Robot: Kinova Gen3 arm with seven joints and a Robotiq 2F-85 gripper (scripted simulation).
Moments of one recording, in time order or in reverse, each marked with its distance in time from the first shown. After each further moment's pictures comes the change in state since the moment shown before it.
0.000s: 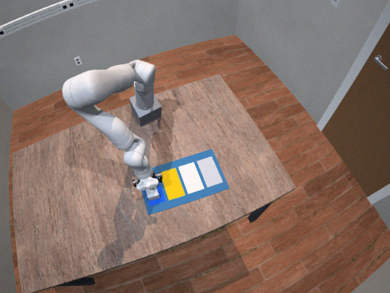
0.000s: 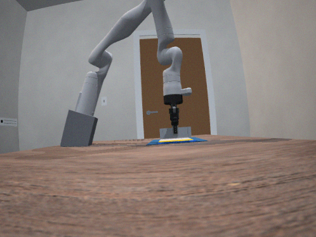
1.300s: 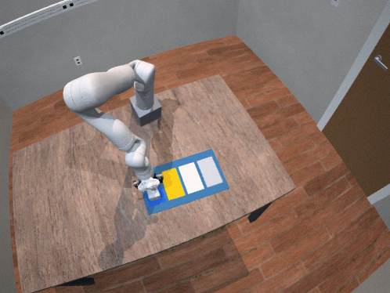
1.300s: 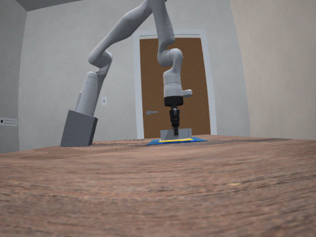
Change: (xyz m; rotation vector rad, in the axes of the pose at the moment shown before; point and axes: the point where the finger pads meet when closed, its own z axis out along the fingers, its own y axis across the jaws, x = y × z) arm 0.002 -0.003 0.006 0.003 0.004 -0.017
